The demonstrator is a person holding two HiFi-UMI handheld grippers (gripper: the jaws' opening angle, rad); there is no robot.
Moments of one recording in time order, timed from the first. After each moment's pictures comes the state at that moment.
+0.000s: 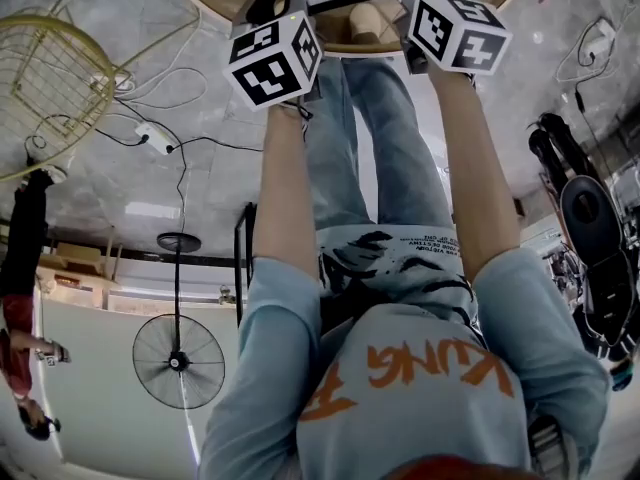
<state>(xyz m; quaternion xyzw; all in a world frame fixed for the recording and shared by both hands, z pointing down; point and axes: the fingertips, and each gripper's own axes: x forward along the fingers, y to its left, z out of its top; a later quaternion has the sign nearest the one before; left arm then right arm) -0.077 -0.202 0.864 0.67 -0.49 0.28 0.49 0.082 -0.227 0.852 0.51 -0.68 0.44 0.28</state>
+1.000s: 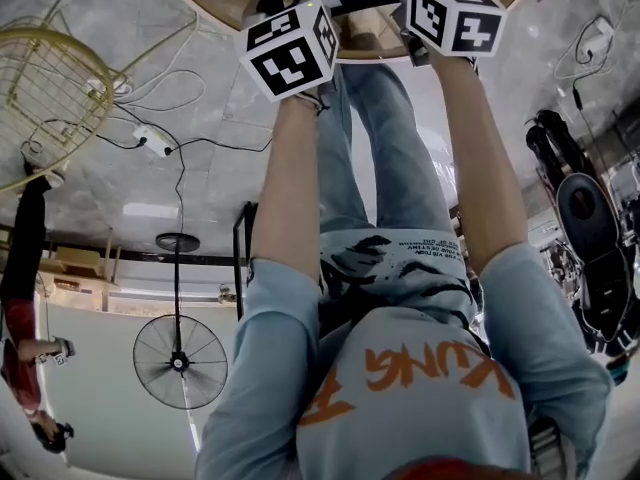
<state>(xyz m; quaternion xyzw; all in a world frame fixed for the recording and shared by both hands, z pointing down) -0.069 -0.223 0.880 0.64 -0.50 0.29 0.50 0.068 -0.250 0.875 0.48 -0.69 0.45 0.31</state>
